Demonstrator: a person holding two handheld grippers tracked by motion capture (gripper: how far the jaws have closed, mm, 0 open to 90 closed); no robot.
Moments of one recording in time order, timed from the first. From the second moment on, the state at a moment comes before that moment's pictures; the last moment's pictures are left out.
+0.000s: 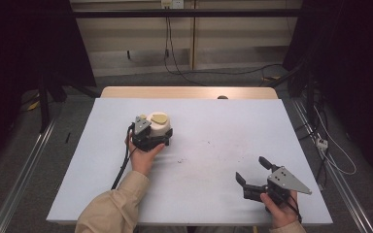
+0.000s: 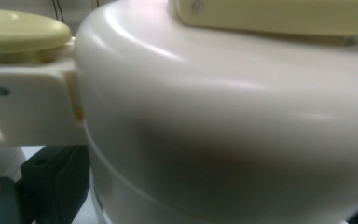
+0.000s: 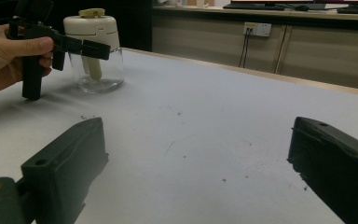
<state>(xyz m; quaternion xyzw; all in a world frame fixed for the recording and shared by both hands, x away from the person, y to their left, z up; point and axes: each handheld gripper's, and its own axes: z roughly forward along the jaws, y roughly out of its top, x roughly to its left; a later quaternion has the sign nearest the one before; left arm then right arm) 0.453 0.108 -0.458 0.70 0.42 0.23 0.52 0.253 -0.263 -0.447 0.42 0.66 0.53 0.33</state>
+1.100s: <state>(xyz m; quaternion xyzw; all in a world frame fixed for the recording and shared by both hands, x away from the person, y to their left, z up) 0.447 0.098 -0.453 0.71 0.41 0.23 0.53 0.252 -0.265 -0.447 0.42 0.65 0.54 0.33</state>
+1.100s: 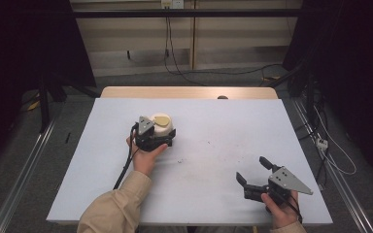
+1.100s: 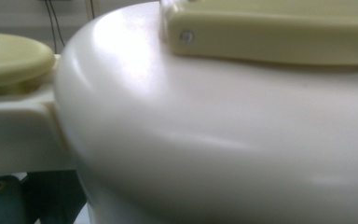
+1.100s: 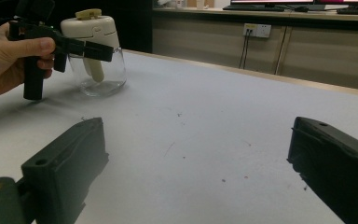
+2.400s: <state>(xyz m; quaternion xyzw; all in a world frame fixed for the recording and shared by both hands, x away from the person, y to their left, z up) 0.438 0.051 -0.443 0.74 0.37 0.18 0.53 0.252 -0.265 -0.446 0.41 0.66 0.54 0.33</state>
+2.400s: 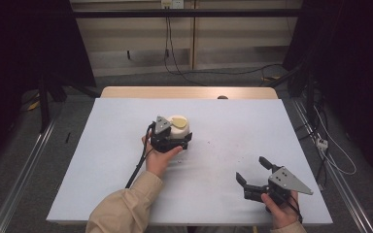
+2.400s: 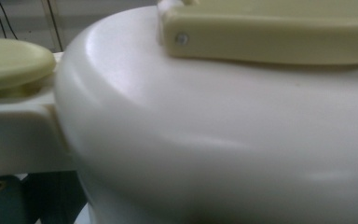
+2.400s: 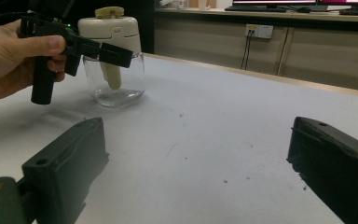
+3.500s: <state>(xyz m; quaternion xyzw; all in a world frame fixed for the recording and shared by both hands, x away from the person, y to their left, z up) 0.435 0.020 -0.451 0.75 0.34 0.18 0.53 0.252 -0.263 -0.447 0.41 0.66 0.54 0.33</state>
